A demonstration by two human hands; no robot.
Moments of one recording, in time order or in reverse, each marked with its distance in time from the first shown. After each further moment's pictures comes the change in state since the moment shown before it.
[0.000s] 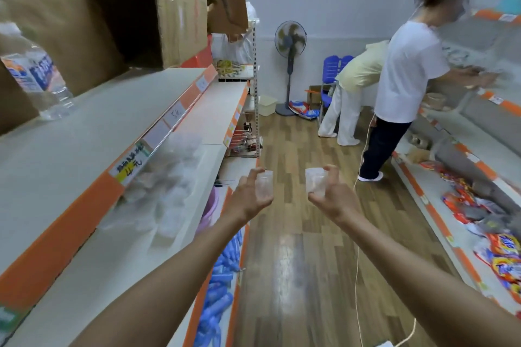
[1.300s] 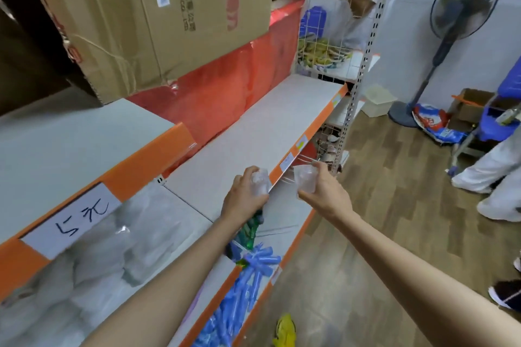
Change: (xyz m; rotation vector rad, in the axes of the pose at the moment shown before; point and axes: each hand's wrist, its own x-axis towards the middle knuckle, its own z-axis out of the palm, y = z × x) left_hand 0.556 -0.142 -0.014 -0.031 0.399 -0.533; right_hand 0.666 -0.078 0.218 0.102 -0.449 -0.373
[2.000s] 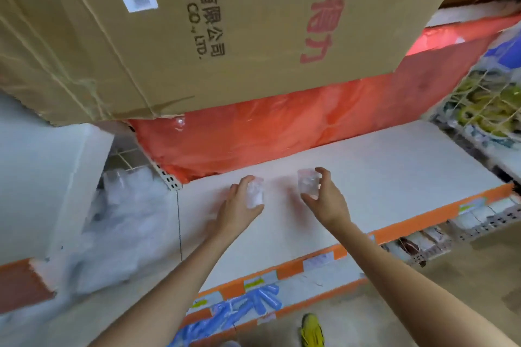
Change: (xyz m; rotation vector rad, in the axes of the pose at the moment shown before) left_hand 0.199 -0.047 0.010 -0.060 0.442 -0.458; right_hand 0.345 -0.039 0.105 0.050 -0.449 -0.479
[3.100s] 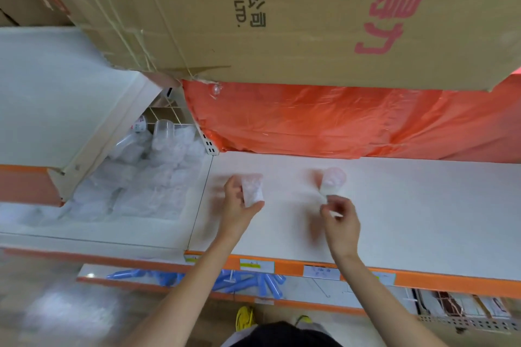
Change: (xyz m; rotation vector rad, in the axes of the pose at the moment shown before) left_hand -0.042 -0.029 0.030 -0.536 0.394 -0.419; right_hand -0.013 0.012 0.024 0.539 0.014 0.052
